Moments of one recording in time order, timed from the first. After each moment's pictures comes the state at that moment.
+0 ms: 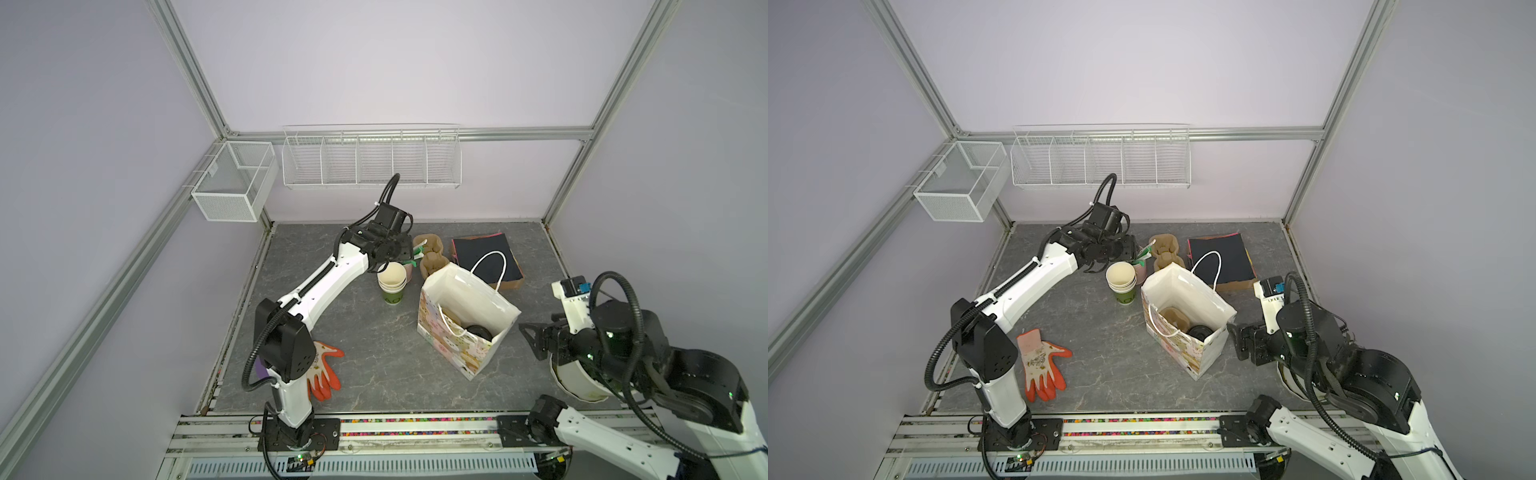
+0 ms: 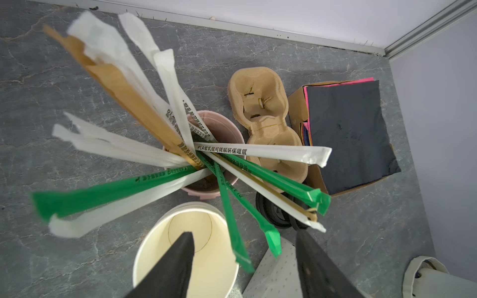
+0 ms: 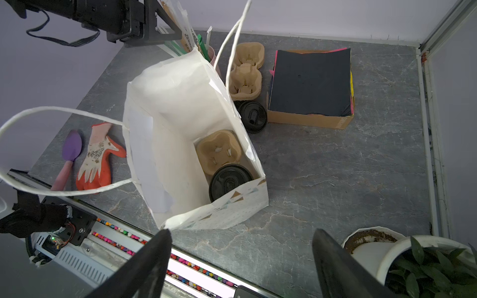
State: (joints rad) left arm -0.66 1.86 1.82 -0.80 -0.05 -0.53; right arm 0.81 0.70 1.38 -1.38 0.29 0.42
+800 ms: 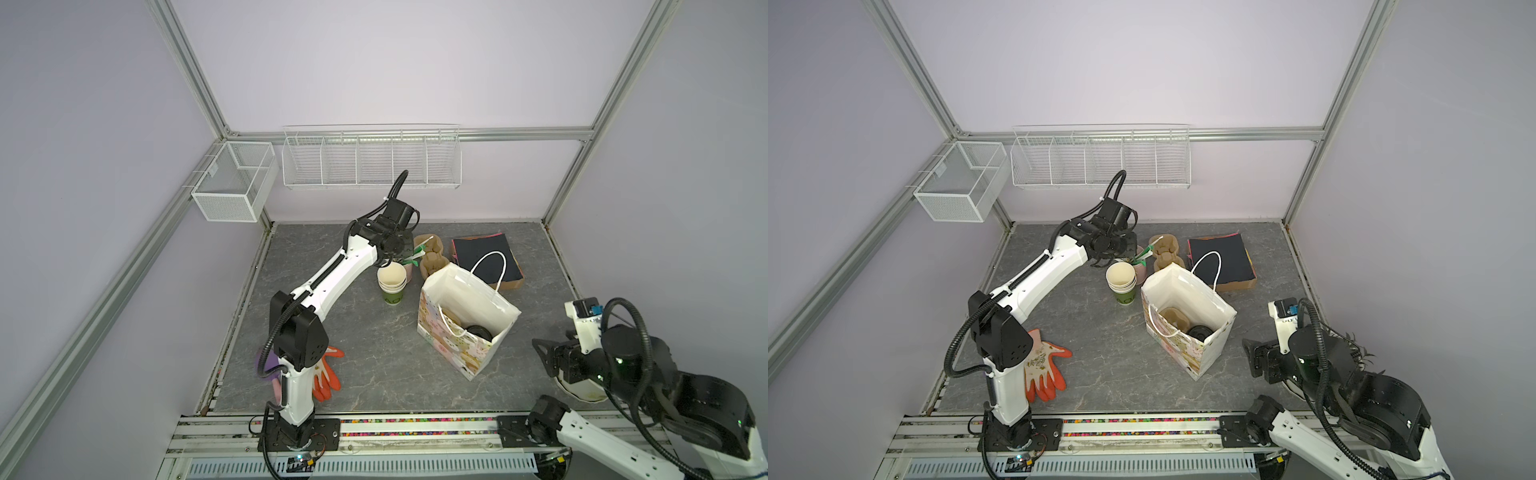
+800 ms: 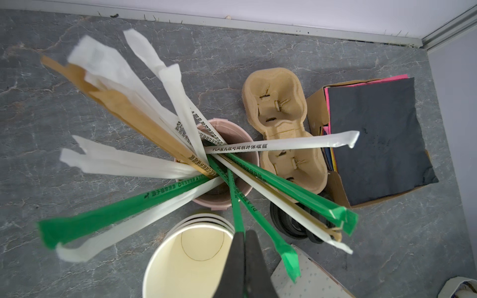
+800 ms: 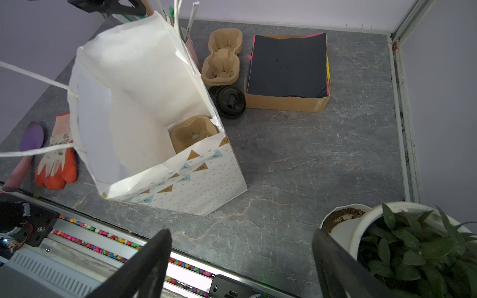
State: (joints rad) left arm -0.66 1.95 1.99 -0.93 -0.13 -0.51; right arm 0.81 0.54 1.24 -1.43 0.36 0.42
